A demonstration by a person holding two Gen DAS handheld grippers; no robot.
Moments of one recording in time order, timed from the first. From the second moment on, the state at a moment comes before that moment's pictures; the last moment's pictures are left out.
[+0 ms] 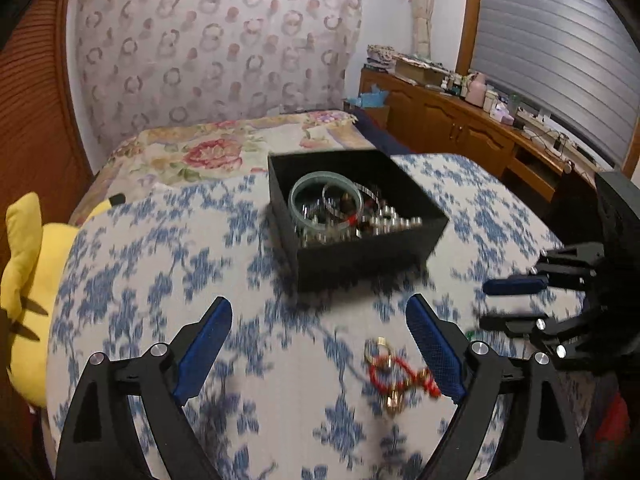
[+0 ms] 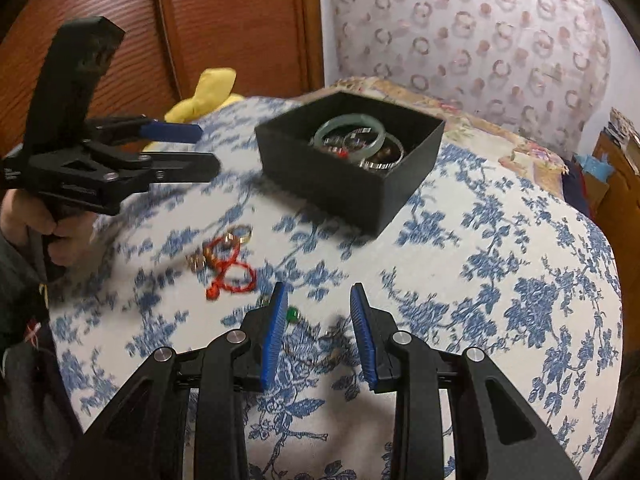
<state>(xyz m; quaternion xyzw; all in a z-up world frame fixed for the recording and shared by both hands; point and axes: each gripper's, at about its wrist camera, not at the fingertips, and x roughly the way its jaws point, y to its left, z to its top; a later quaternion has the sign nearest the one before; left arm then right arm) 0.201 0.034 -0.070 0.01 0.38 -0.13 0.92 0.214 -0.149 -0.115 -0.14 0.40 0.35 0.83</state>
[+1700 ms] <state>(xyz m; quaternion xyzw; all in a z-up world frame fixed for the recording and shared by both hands) 0.177 -0.011 -0.107 0.02 0.43 -0.19 0.88 0.219 -0.175 -0.079 -0.14 0.34 0.33 0.87</state>
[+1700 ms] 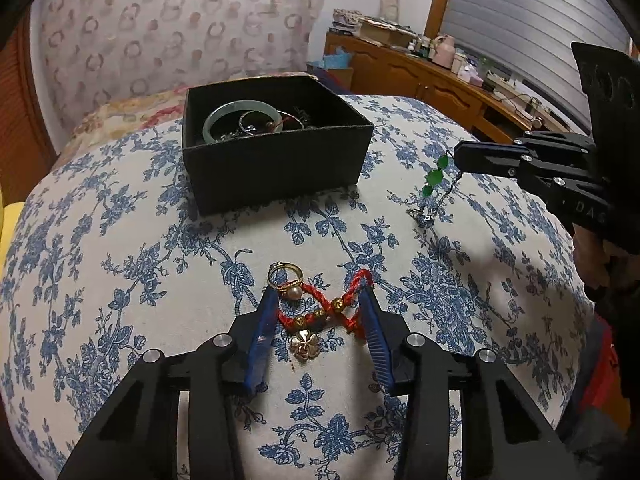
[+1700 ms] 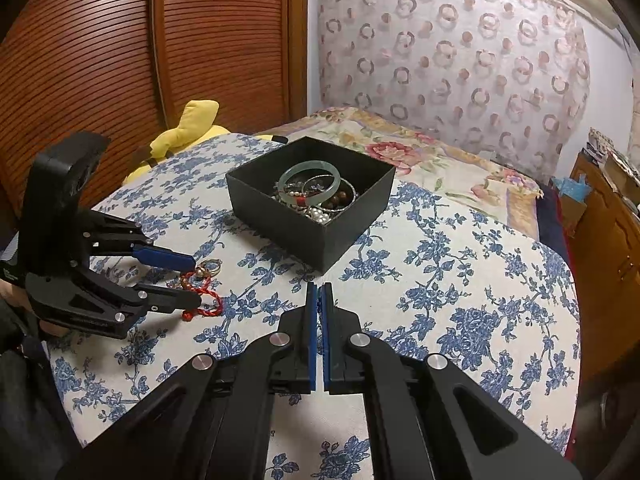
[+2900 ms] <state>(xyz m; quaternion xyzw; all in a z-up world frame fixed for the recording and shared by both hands) 0.177 0.012 -0.032 -0.03 0.36 -0.21 0.91 0.207 -0.177 -0.065 -0.14 0.32 0.33 0.88</state>
